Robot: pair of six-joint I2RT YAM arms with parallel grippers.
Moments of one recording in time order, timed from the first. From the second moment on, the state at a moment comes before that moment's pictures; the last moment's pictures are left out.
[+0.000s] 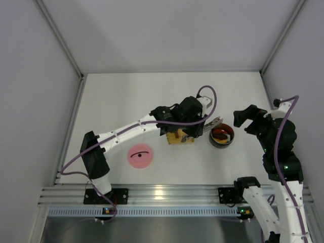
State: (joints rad) left arm -1.05 1.75 1.68 -0.67 0.00 -0.38; right arm 0.07 0.55 0.93 -0.60 0.03 0.39
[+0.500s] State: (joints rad) left arm -1.06 1.86 1.70 -0.66 0.03 -0.37; right arm 0.07 0.55 0.93 -0.60 0.03 0.39
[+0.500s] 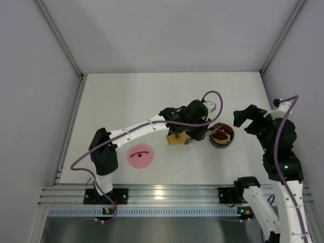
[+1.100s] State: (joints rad) left arm -1.06 1.84 1.70 -0.66 -0.01 -0.36; right arm 0.07 0.55 0.93 -0.60 0.03 0.39
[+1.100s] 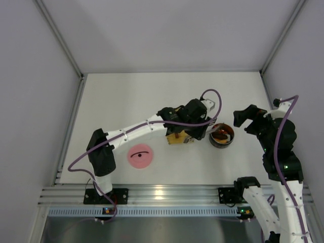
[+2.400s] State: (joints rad) left arm -1.06 1.34 1.14 -0.77 -0.27 -0.58; right arm 0.07 0.54 0.90 -0.60 0.01 0.40
